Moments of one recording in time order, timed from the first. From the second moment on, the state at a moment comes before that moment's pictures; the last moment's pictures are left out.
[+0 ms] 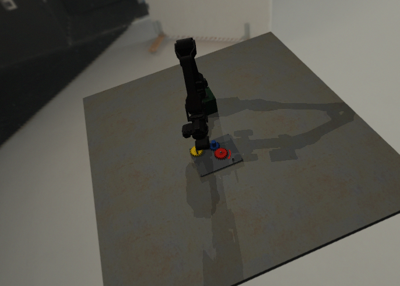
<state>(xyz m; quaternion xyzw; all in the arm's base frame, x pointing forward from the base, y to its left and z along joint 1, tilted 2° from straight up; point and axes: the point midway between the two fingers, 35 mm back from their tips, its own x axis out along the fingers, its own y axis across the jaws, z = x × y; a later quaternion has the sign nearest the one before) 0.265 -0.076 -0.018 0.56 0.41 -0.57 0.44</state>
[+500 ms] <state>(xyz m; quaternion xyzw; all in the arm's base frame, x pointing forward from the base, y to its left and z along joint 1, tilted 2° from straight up) 0.265 -0.076 -0.022 0.54 0.45 -0.54 0.47</state>
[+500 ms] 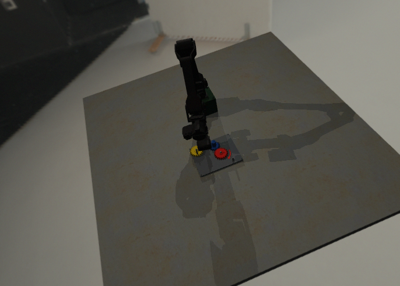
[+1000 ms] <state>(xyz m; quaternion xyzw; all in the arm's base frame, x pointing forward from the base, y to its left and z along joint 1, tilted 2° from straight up) 0.261 -0.074 0.006 0.57 0.41 -0.58 0.42</state>
